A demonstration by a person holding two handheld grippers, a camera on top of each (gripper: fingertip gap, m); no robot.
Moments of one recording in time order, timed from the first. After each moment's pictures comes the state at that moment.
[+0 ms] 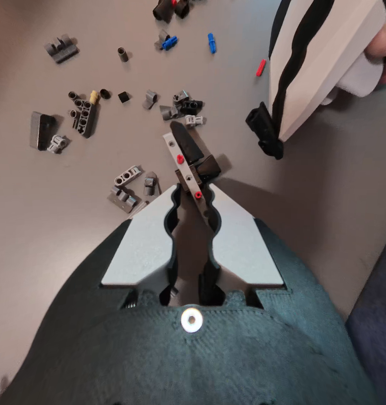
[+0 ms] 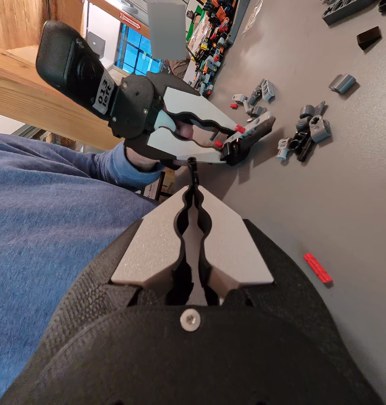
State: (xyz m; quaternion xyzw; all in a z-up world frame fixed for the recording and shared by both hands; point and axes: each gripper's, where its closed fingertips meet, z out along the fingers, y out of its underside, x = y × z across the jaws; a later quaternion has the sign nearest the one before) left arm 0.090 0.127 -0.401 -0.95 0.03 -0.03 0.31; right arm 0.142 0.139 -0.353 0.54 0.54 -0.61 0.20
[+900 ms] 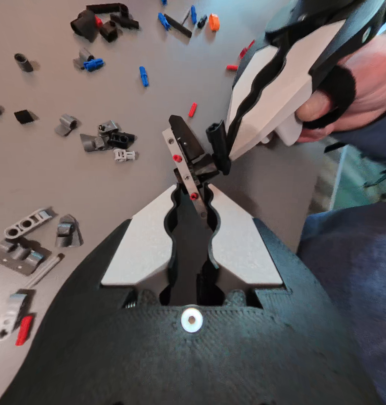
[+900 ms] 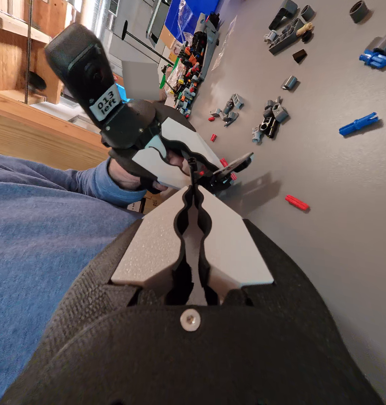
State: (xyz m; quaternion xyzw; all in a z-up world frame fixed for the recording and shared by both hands) left arm 0.152 0.158 -0.395 -0.92 0.00 -0.20 0.33; right arm 0.159 0.163 -0.355 0.60 0.50 -0.62 0.11
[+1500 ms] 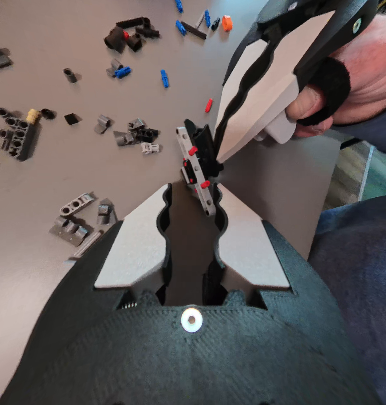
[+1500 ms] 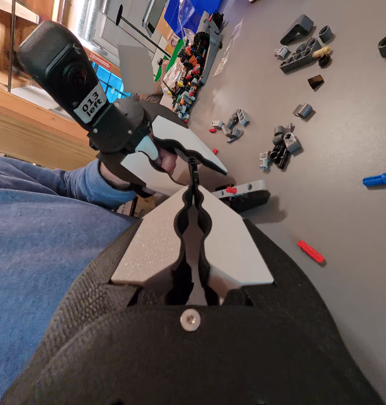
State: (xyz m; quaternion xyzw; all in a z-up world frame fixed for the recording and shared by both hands) left arm 0.130 0.146 -0.387 -0.93 0.02 -0.16 0.34; right arm 0.133 0.149 -0.352 0.59 0.52 -0.61 0.10
